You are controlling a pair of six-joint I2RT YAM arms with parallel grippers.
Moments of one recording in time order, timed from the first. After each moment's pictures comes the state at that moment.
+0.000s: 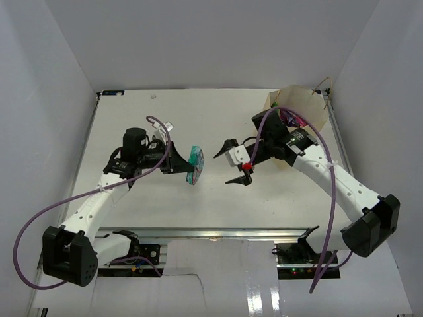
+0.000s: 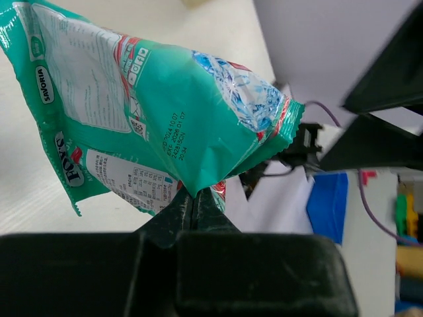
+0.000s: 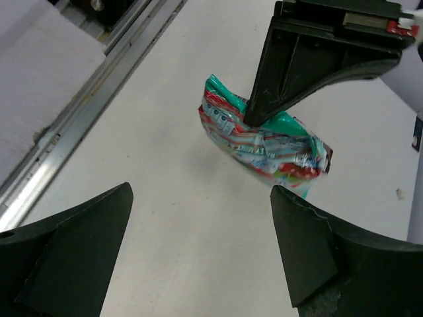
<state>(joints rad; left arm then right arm) -0.25 1.12 0.82 -0.28 0.84 -0.52 0.62 1.33 1.32 -0.80 -1.03 -1.21</state>
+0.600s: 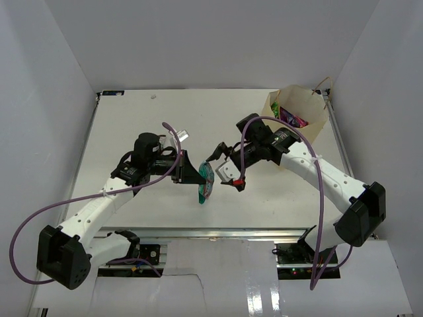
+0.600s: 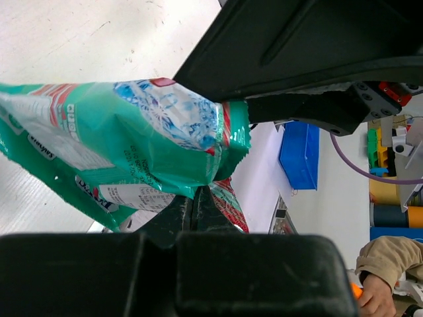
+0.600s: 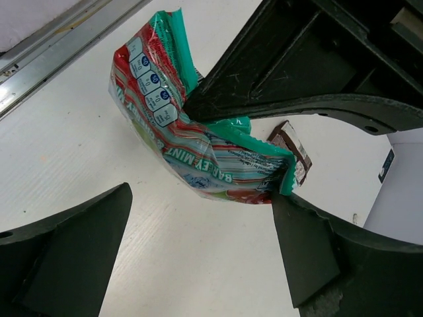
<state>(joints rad) -0.46 1.09 0.81 -0.22 0.93 -0.60 0.75 1.45 1.36 -0.88 -0.87 -1.64</state>
